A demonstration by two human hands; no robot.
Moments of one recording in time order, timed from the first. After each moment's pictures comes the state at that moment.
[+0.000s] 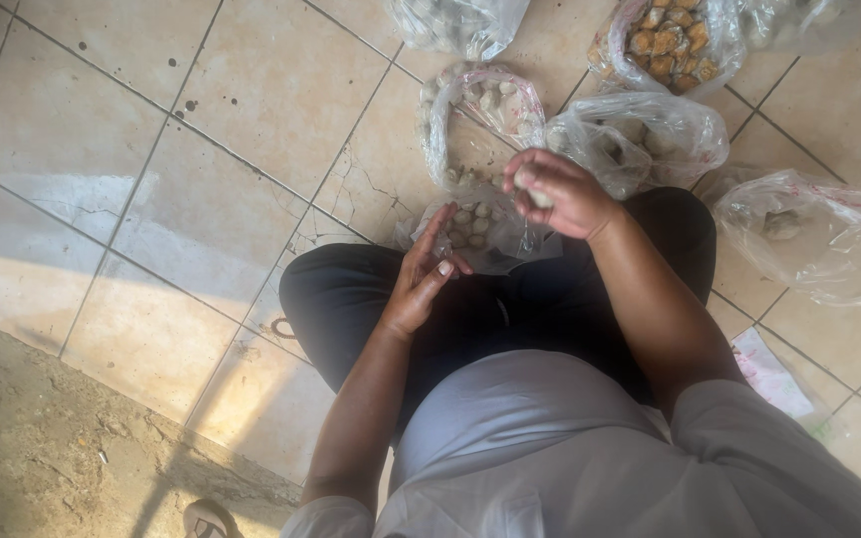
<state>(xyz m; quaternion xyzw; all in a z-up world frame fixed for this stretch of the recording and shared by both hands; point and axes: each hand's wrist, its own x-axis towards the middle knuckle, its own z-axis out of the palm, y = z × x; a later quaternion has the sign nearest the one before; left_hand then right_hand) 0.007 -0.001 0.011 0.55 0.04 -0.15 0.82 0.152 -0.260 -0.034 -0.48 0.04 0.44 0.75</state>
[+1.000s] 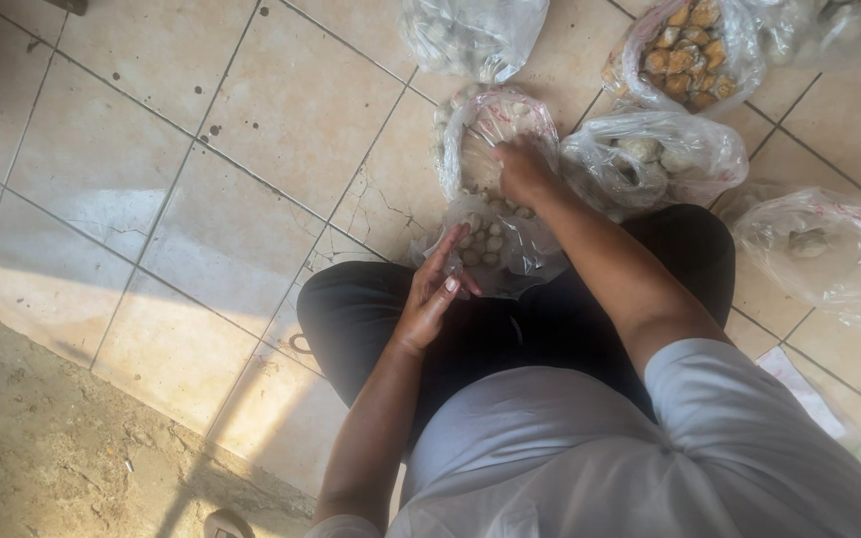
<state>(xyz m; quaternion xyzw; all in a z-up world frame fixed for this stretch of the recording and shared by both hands) 0.018 0.003 0.015 0.57 0.04 -0.15 0.81 0.215 -0.199 -0.156 -0.94 -0.26 0.04 0.22</state>
